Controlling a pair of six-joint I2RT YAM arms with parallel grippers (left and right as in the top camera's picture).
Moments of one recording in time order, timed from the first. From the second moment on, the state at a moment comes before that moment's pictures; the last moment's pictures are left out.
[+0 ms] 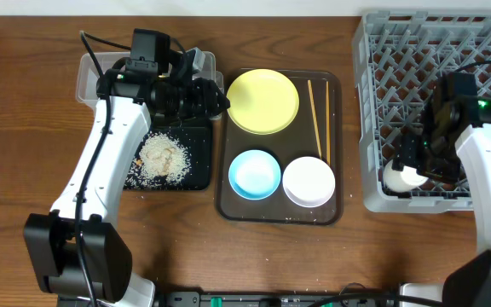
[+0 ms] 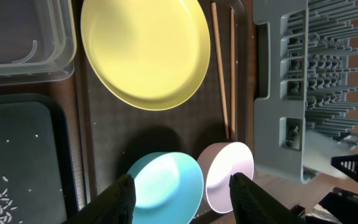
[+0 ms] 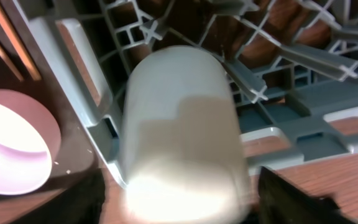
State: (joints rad) left arm -0.13 1.70 1.48 -0.89 0.59 -0.30; right arm -0.11 1.56 1.32 -1.32 0.01 0.21
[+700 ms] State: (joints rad) left arm -0.33 1.69 1.48 -1.00 0.43 -0.24; right arm -0.11 1.56 1.53 -1.28 -0.16 0.16
